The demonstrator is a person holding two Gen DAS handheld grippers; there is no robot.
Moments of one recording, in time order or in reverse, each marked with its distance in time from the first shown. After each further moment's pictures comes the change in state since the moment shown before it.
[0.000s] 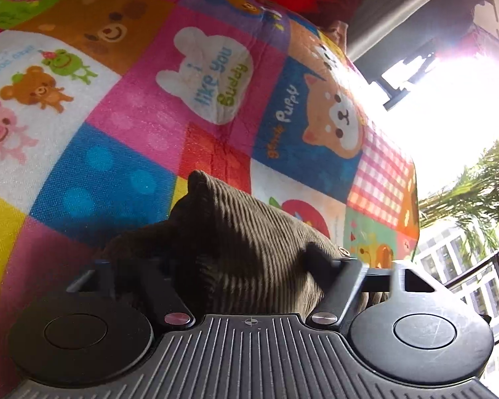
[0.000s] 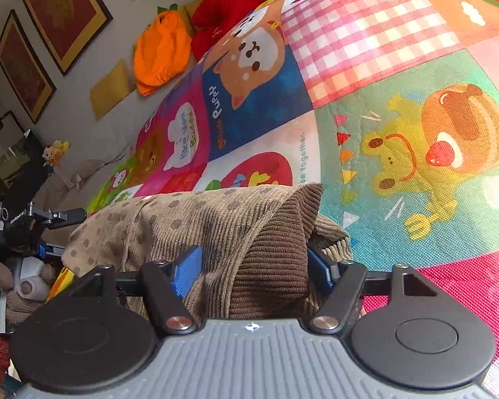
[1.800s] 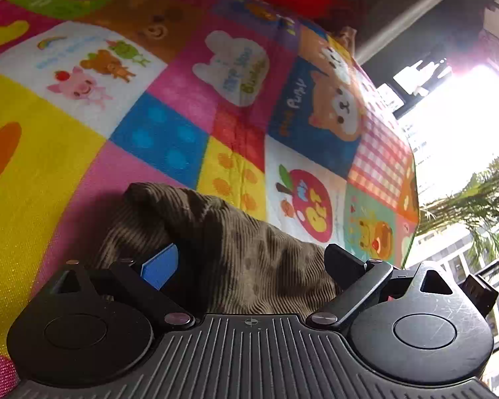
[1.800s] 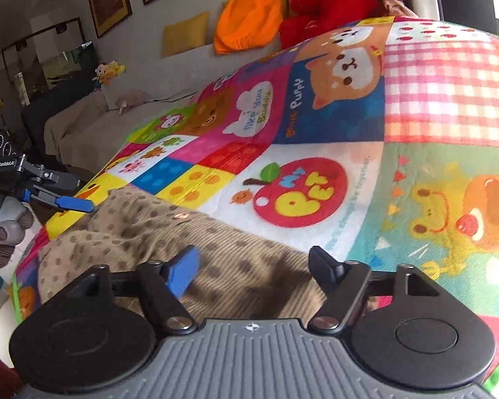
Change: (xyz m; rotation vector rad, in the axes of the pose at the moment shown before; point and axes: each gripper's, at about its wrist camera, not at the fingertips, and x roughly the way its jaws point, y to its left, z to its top) left arm -0.072 0.006 -0.056 -0.086 -0.014 0.057; right arm -0.035 0.033 0.002 -0.367 0.046 0.041
